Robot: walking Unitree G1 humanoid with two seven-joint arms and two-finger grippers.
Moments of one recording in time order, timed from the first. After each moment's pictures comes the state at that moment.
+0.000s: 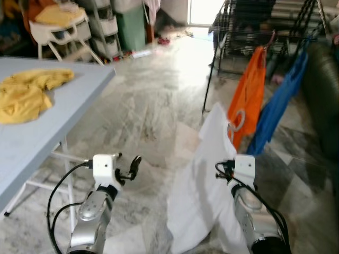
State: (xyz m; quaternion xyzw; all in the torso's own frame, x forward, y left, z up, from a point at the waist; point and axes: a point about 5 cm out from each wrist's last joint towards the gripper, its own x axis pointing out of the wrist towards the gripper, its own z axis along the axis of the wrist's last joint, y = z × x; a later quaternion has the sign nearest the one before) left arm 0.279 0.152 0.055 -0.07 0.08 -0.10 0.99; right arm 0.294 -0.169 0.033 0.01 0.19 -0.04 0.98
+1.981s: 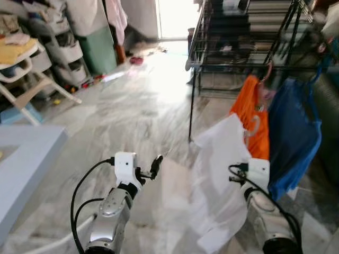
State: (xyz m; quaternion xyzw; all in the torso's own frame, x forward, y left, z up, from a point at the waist) left arm 0.279 0.117 0.052 -0.09 0.08 -0.14 0.98; right arm 0.287 -0.193 0.025 0.01 0.22 -0.08 0.97
